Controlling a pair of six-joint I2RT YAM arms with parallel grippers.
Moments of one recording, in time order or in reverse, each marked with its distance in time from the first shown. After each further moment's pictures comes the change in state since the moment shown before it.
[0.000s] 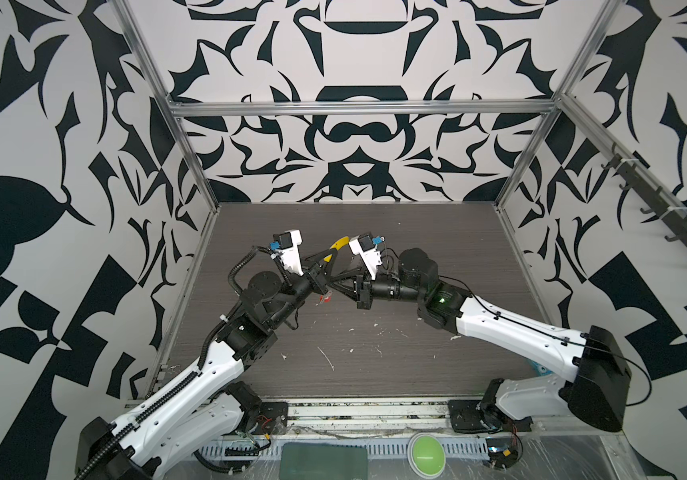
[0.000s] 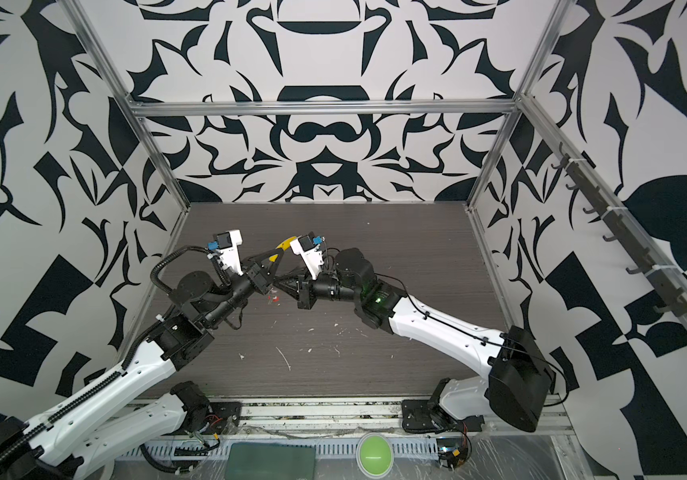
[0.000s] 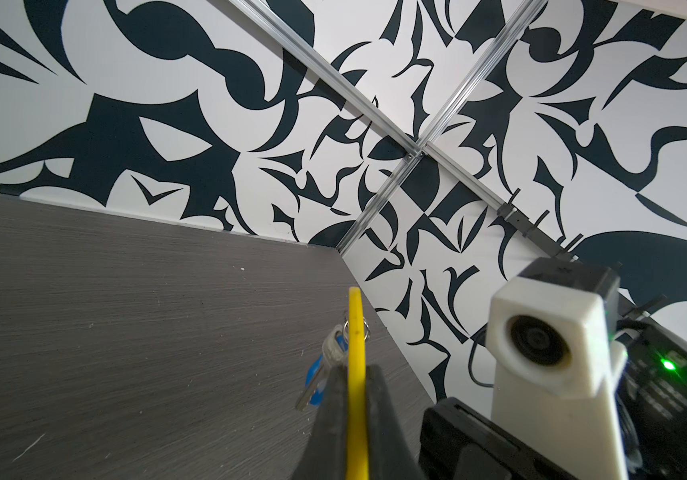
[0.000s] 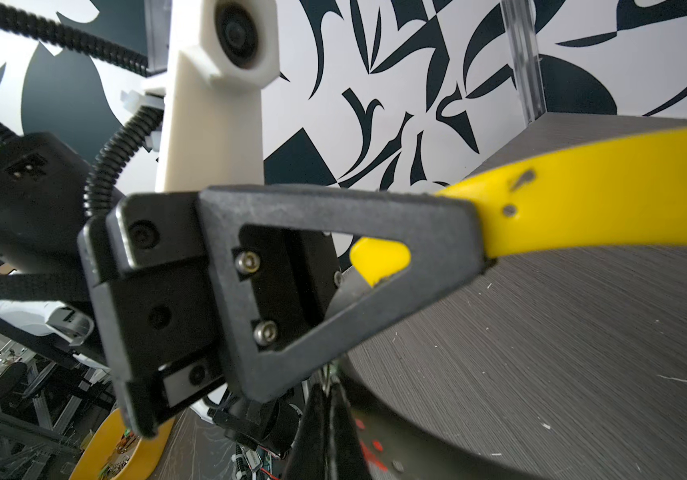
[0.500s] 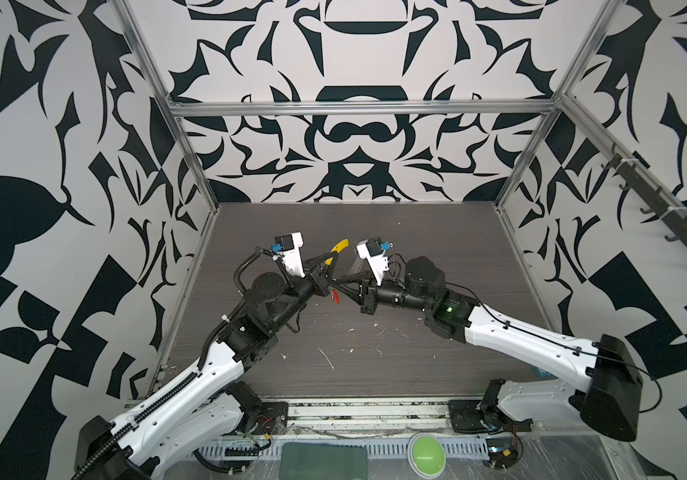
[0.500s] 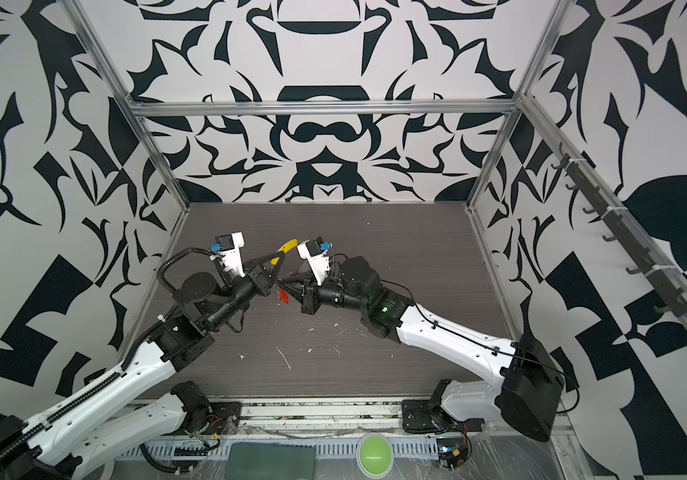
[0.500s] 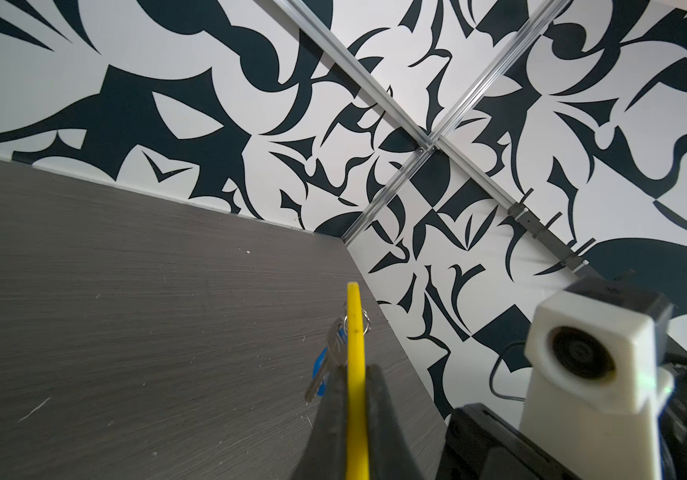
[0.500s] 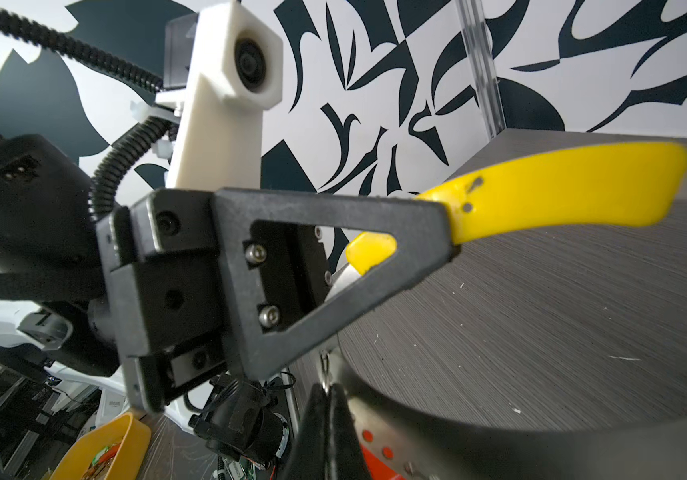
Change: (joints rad) left arm -0.015 -0.003 0.003 -0.060 -0.054 -0.045; right arm 0.018 -0.074 -0.074 0.007 0.116 -0.008
